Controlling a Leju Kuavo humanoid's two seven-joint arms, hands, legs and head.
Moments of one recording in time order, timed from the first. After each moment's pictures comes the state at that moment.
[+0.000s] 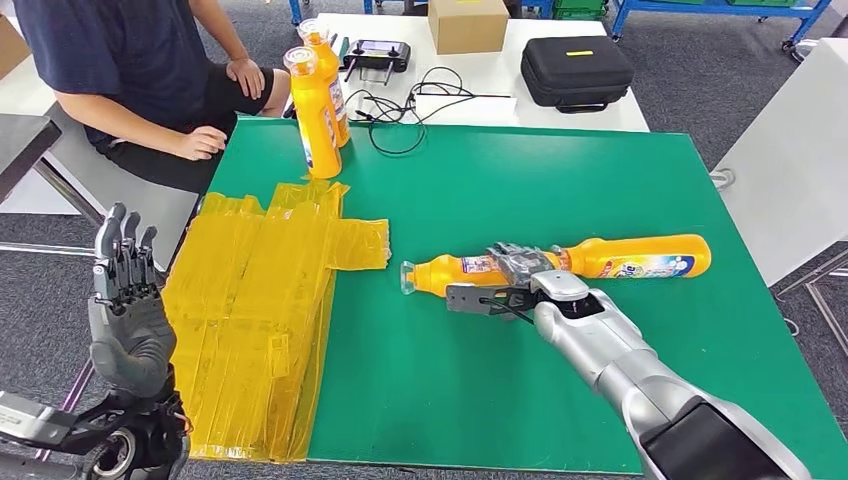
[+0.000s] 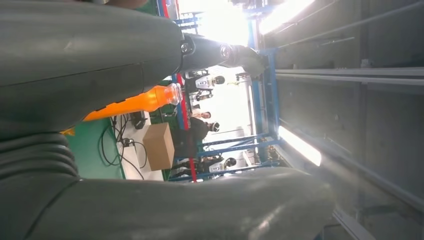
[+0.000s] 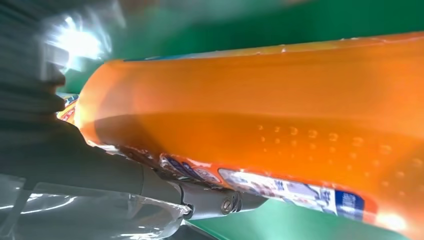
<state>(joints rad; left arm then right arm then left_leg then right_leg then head) 0.04 0.03 -0.14 -1.50 0.02 0.05 -0.70 -0.73 -0.12 0.75 -0.27 0.84 0.19 0.09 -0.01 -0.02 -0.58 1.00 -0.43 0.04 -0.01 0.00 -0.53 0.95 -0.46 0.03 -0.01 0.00</state>
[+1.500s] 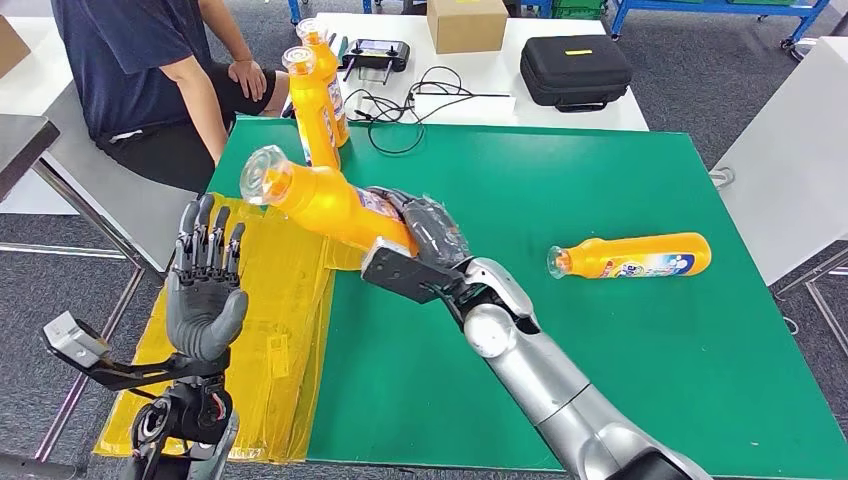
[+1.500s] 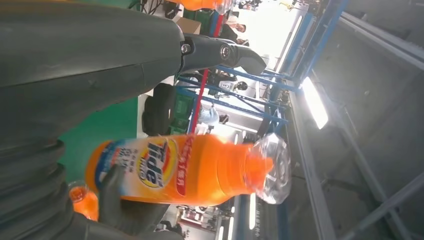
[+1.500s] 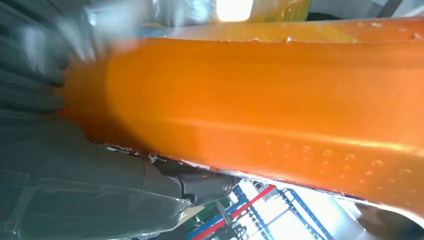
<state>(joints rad) -0.08 -0.06 -0.18 -1.26 0.42 -0.23 -0.56 -0.56 0.10 0.60 -0.79 0.47 -0.10 -0.20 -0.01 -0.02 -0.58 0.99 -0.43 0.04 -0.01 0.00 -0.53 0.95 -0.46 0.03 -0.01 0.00</state>
